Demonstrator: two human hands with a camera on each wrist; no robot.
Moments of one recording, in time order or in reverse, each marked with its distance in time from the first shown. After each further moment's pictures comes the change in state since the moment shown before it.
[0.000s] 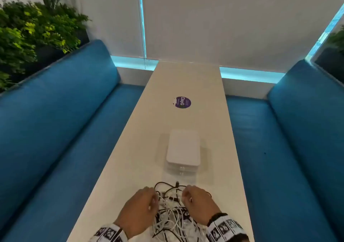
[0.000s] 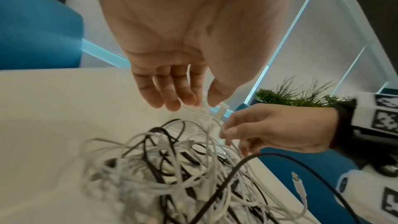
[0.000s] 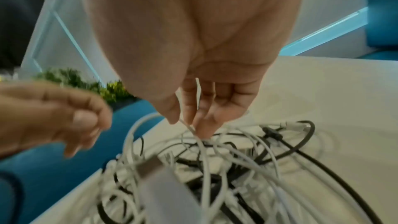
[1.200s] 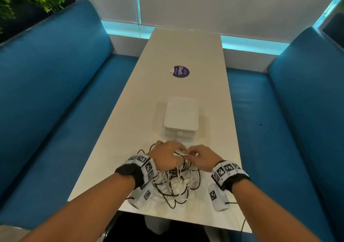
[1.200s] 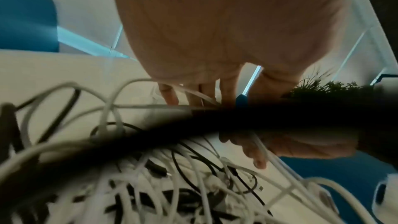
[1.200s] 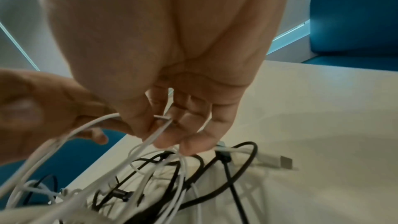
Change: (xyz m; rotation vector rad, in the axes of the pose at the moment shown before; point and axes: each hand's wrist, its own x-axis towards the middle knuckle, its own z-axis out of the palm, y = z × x) left_hand 0.061 0.054 0.013 -0.006 -0.300 0.116; right_hand 0.026 0.039 -0.013 0.170 -0.099 -0.006
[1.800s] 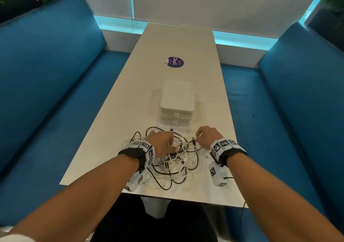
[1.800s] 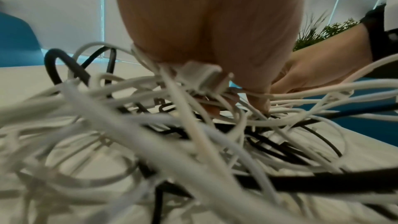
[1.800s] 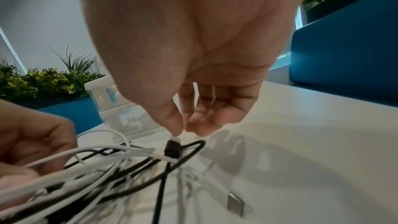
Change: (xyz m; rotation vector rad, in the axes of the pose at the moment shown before) left_hand 0.019 -0.048 0.051 0.270 0.051 -0.047; right_hand 0.006 0.033 0.005 -0.294 0.229 0.325
